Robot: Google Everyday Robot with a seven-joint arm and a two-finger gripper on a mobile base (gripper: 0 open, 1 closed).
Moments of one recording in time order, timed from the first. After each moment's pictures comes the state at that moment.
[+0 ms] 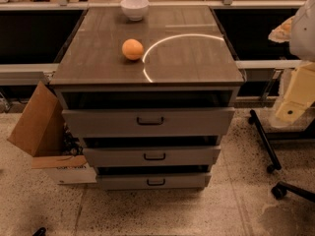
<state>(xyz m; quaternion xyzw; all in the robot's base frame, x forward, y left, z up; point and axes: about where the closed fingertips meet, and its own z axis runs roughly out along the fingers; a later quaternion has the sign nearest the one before) 0.438 -0.214 0.987 -0.60 0.78 -0.05 0.18</state>
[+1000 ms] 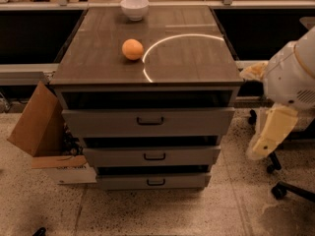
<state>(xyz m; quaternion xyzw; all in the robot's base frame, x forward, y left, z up) 0.426 -0.183 0.916 -0.64 0.74 0.04 0.20</state>
